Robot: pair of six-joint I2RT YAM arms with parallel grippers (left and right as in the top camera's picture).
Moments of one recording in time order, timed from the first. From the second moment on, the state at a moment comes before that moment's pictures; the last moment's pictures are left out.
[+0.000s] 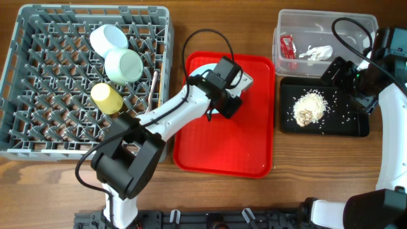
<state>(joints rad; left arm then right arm) -0.69 1.98 1.38 -0.53 0.21 0.07 -0.25 1.51 1.46 -1.19 -0.08 0.38</state>
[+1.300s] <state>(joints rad) -0.54 1.61 1.41 -0.49 0.12 -0.06 -0.25 1.51 1.46 -1.19 -0.08 0.38</state>
